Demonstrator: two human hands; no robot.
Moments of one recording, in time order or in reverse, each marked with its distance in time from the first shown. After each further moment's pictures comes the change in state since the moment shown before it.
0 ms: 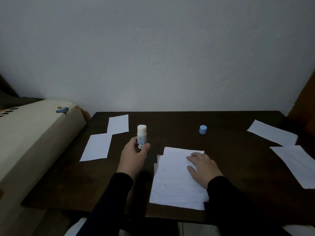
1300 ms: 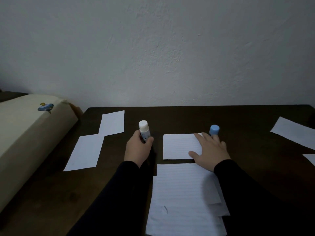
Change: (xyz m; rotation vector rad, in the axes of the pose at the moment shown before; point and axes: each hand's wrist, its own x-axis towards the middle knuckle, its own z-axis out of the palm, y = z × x) left_hand 0.097 -0.016 0.049 0.110 0.007 -0.100; right_hand 0.104 0.018 -0.010 -0.068 0.058 0.083
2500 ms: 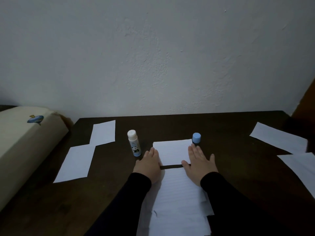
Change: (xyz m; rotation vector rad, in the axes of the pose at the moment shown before) left_hand -0.028 0.012 0.040 0.817 -0.465 0.290; right_hand -0.024 0.001 0.008 -0.078 -0.176 0.054
